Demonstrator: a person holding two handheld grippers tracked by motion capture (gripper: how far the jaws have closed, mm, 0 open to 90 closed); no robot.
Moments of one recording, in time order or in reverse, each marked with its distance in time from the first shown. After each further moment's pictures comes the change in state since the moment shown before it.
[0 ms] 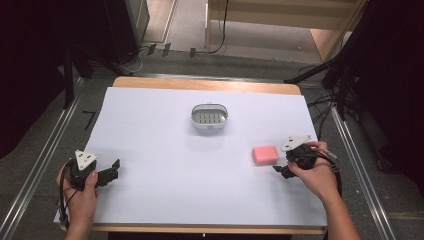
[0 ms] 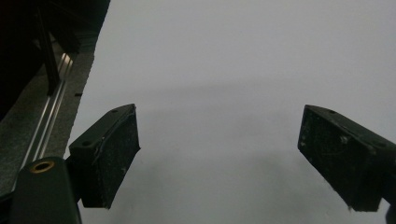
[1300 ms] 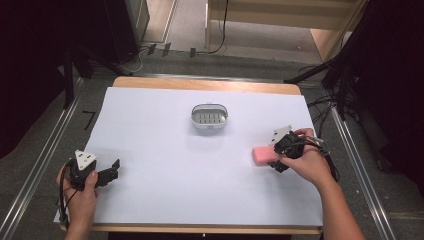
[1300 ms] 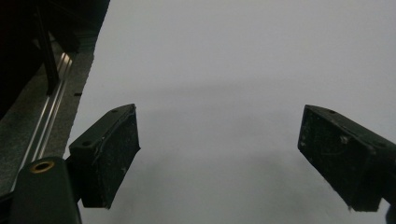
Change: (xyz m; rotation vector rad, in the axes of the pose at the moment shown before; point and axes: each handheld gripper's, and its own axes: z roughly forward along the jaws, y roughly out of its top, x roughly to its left) left arm 0.000 0.000 0.000 0.001 -0.002 -0.003; right arm -0.006 0.040 0.013 0.127 0.023 -0.176
